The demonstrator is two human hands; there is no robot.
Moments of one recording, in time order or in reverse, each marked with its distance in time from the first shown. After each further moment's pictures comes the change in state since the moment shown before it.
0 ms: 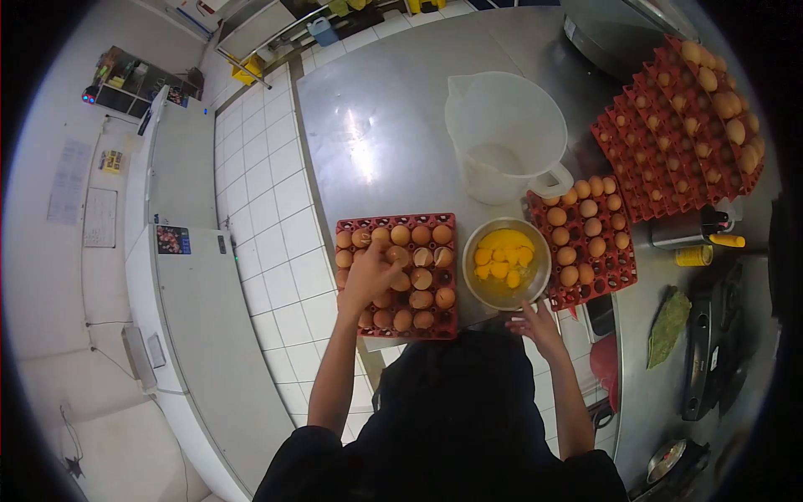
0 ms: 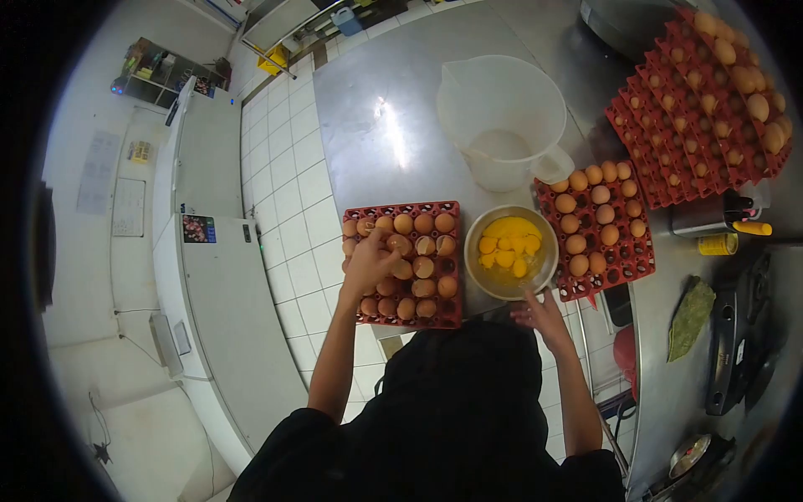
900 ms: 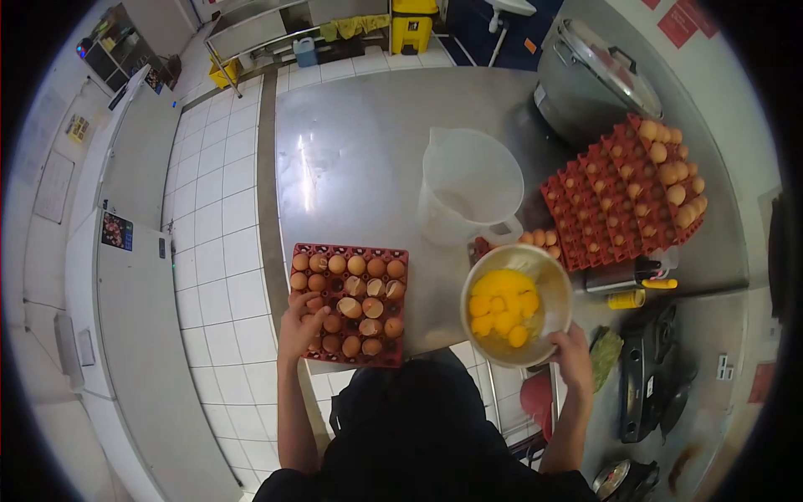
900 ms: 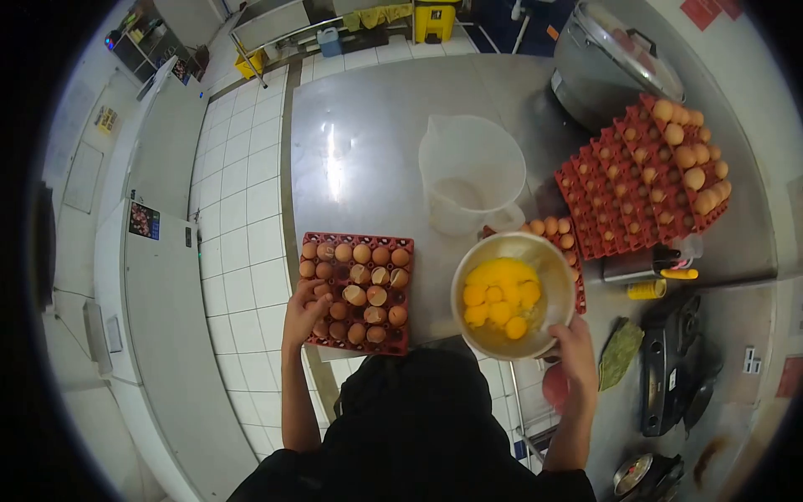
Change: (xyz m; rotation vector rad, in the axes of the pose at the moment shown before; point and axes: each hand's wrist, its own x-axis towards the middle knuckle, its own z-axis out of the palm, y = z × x) left_hand -0.074 -0.058 -0.011 -0.439 0.218 -0.081; right_hand -0.147 -0.179 -0.021 -0.257 0.281 -0.324
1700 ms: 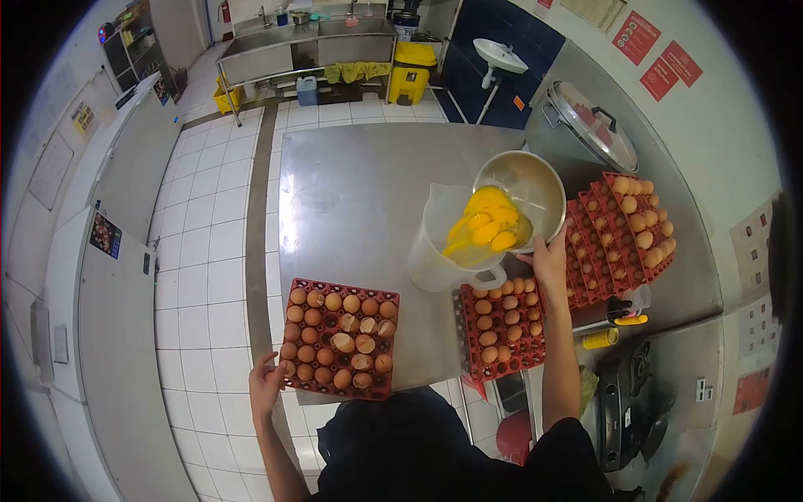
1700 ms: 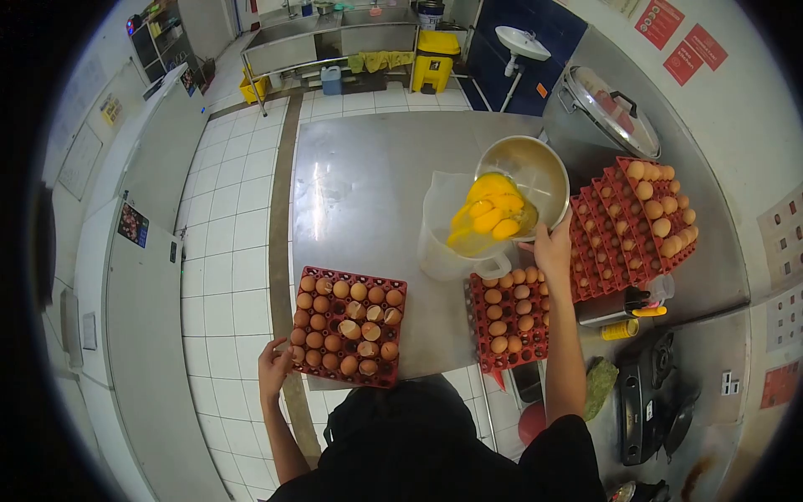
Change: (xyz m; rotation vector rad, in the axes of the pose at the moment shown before) left_hand -0.063 -0.042 -0.054 -0.258 0.167 -0.195; right_hand 0.176 -0.133 0.058 -0.013 0.142 -0.595
